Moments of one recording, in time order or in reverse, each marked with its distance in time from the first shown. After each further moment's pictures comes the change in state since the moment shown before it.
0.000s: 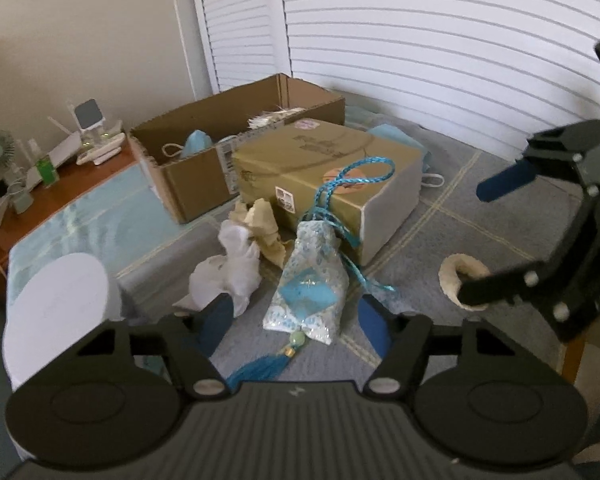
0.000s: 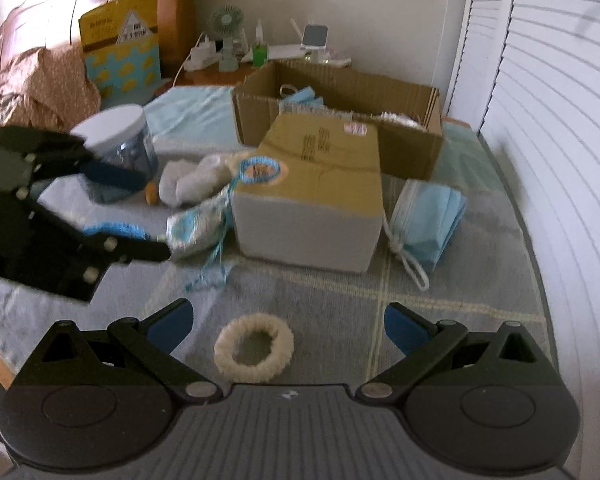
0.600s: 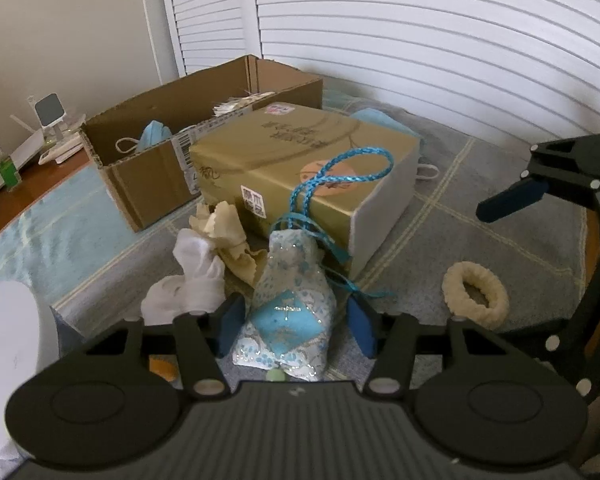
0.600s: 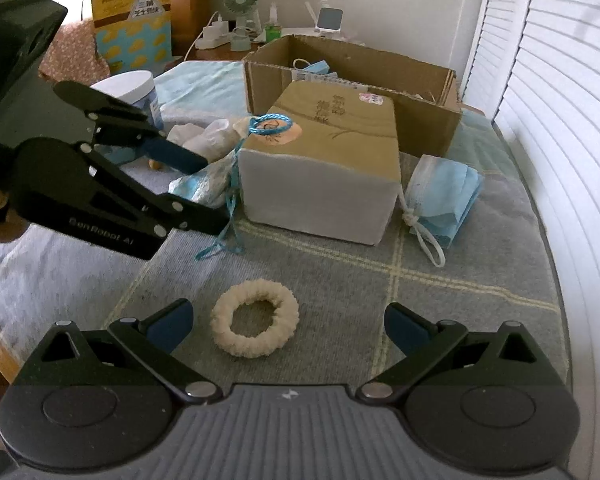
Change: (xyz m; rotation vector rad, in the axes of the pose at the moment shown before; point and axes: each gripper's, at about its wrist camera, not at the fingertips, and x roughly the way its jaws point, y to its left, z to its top) left arm 0.036 -0.002 0.011 0.031 0.036 -0.079; right arm 0.012 0.003 -0.013 -0.048 0.036 0.017
